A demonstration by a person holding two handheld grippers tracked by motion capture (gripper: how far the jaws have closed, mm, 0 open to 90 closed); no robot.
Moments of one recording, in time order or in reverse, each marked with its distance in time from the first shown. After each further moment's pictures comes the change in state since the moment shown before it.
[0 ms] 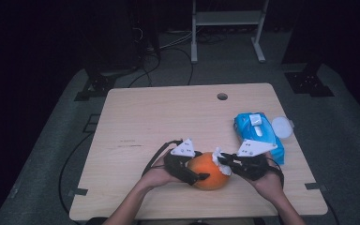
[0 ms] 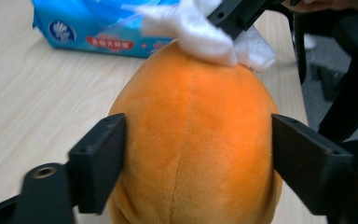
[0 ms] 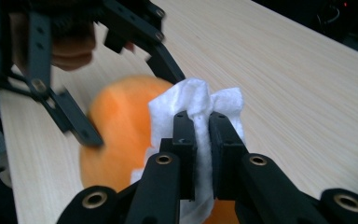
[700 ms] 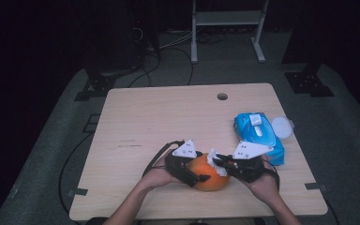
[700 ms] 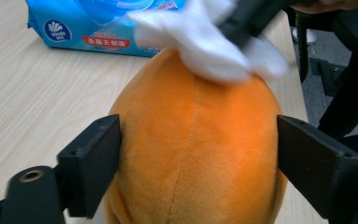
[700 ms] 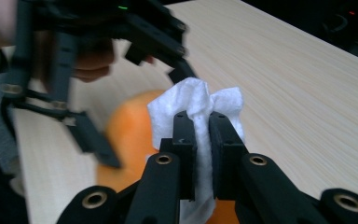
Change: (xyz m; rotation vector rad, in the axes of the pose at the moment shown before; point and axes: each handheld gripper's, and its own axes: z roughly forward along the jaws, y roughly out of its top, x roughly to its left) left arm 0.006 -0.002 -0.001 0.018 -0.011 -0.015; right arm 0.011 0.005 0.004 -0.019 0.025 -0.007
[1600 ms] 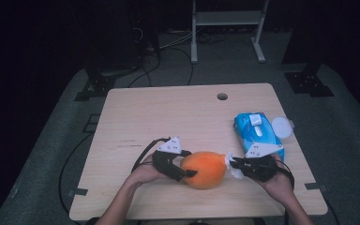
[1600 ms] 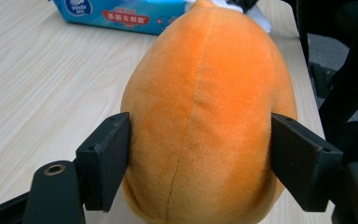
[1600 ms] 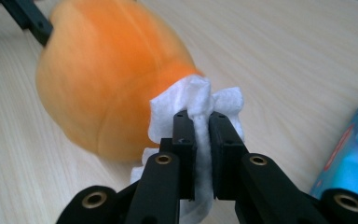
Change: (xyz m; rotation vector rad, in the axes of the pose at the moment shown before) left arm 0.028 -0.031 -0.019 -0.019 -0.036 -0.074; right arm -0.037 -0.041 -0.013 0.147 -0.060 0.067
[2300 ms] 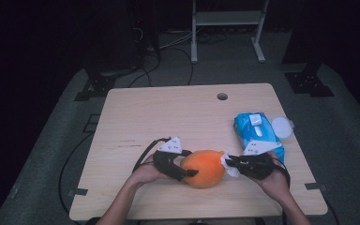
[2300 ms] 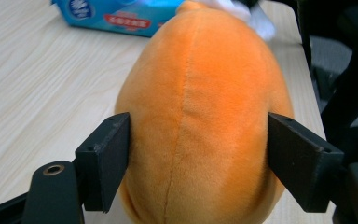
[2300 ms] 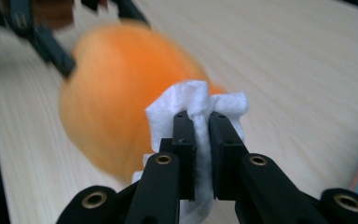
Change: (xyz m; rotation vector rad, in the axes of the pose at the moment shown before) left arm -0.008 0.005 0.004 0.000 0.013 0.030; right arm 0.002 0.011 0.003 -0.059 0.047 0.021
